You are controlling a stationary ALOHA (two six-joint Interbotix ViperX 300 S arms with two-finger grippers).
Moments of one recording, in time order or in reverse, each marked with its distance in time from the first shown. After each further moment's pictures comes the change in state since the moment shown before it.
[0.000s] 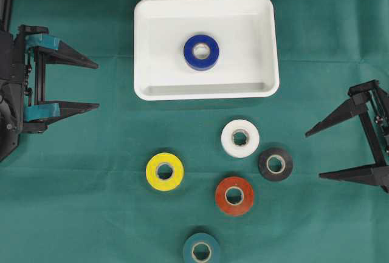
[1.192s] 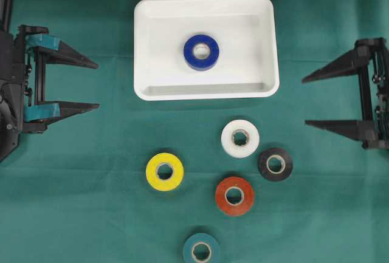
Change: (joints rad) left arm 0.000 0.000 0.000 0.000 0.000 0.002; right arm -0.229 -0.018 0.000 0.002 -0.040 -0.002
